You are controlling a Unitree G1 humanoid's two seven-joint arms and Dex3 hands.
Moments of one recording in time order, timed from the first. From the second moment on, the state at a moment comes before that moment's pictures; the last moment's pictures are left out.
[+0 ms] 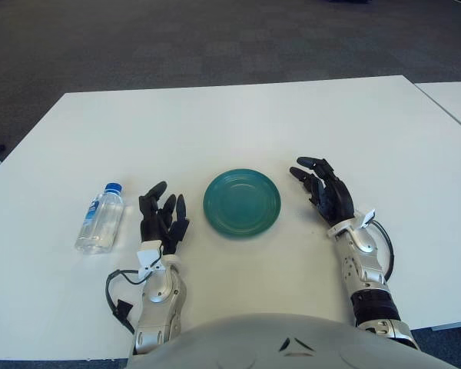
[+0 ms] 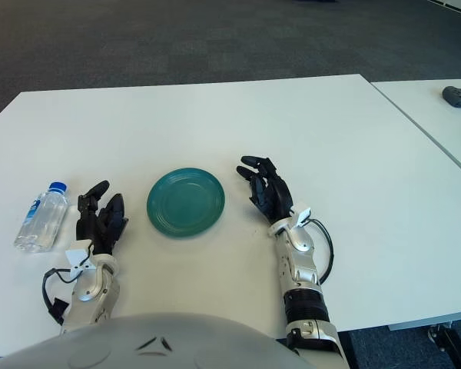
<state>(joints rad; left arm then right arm) 0.44 -0.13 -0.09 -0.23 -0.03 0.04 0.37 -0.01 -0.03 -0.07 0.32 0.25 -0.29 0.36</state>
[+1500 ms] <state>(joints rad) 0.30 -0.12 0.00 -0.23 0.86 0.57 1.24 -0.06 -0.02 -0.07 0.41 0.24 -0.34 0.36</state>
